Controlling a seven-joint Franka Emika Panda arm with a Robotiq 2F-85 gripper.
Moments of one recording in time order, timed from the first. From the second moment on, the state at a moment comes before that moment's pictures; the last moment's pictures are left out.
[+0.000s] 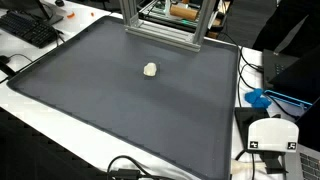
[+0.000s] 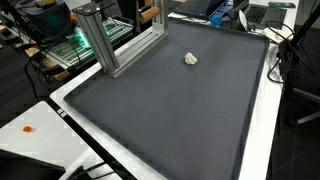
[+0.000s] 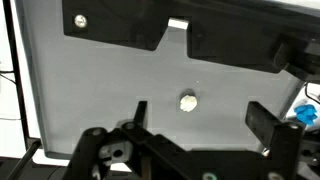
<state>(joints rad) 0.02 -0.75 -0.11 -2.49 0.01 1.90 -0.30</state>
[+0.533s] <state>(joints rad) 0.03 -0.74 -0.05 -2.49 0.04 1.90 -0.19</state>
